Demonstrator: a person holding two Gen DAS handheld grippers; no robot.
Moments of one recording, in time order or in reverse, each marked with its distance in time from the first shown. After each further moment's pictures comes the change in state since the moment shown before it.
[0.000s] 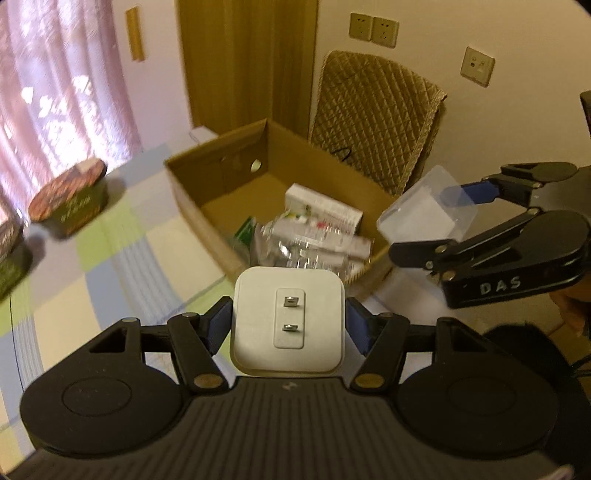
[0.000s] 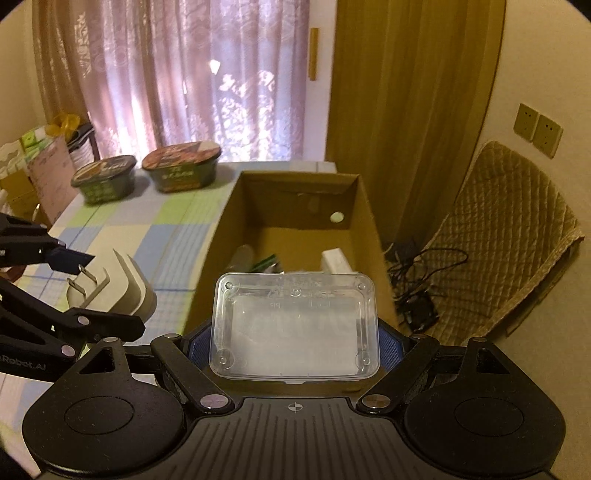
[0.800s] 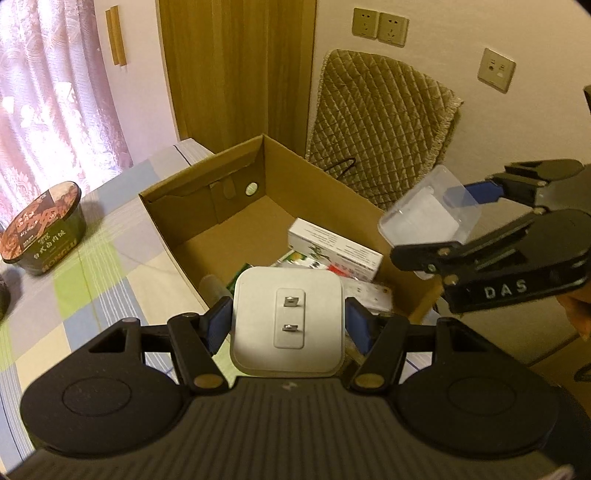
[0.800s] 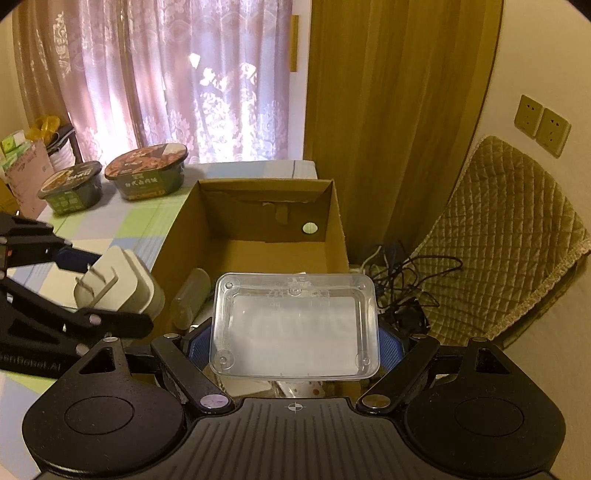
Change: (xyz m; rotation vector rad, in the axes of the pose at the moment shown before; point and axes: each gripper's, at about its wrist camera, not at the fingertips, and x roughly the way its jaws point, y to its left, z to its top) left arm 0.078 0.018 0.056 0.007 0.018 -0.019; right arm 0.058 -0.047 0.038 0.010 0.029 -0.019
